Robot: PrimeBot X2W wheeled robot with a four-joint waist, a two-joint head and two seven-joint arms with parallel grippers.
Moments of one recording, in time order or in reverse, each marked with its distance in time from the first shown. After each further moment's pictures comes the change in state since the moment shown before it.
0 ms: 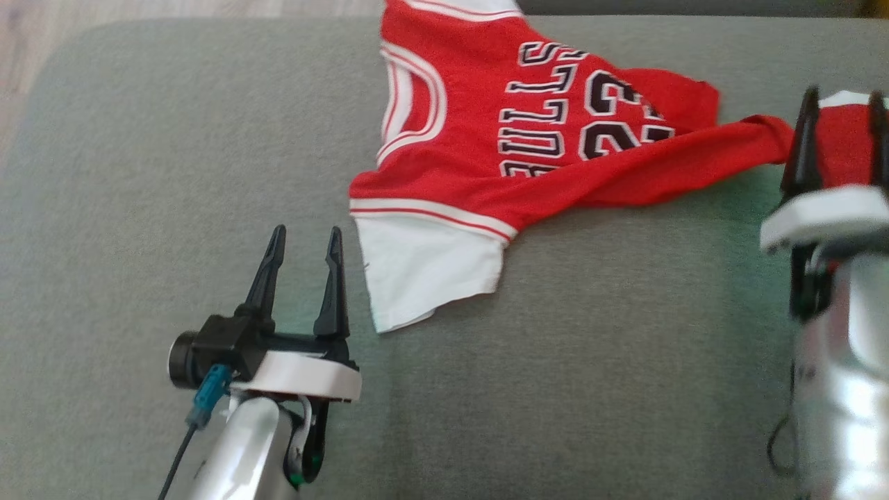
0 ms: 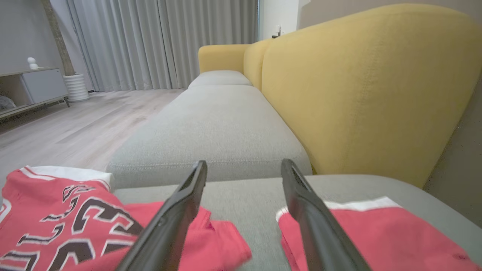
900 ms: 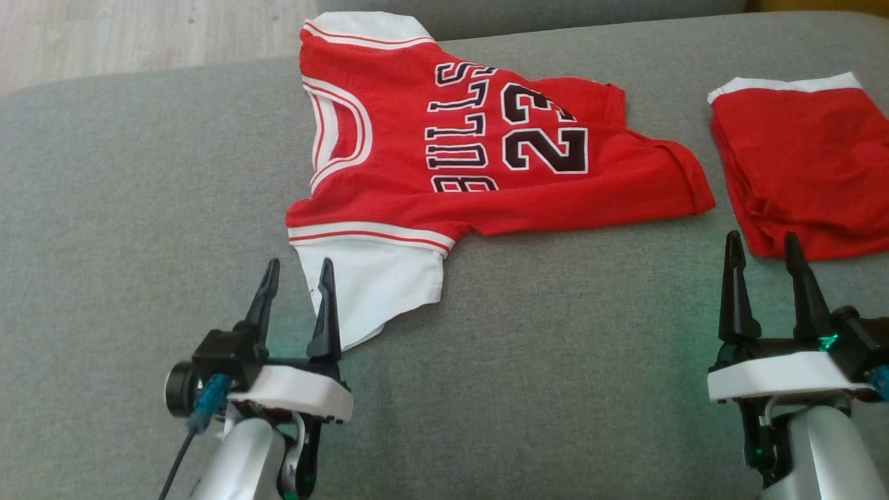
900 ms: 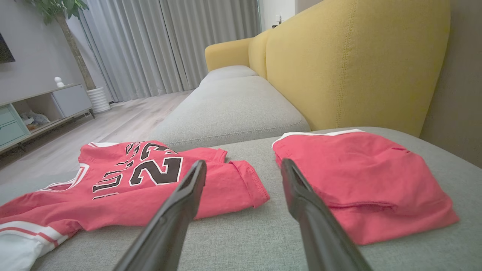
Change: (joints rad) left arm 0.036 0.007 0.014 0.050 -0.019 0.011 0.035; right arm 0.518 0.009 0.295 -0.426 0.327 0.000 -0.001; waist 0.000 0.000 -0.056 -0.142
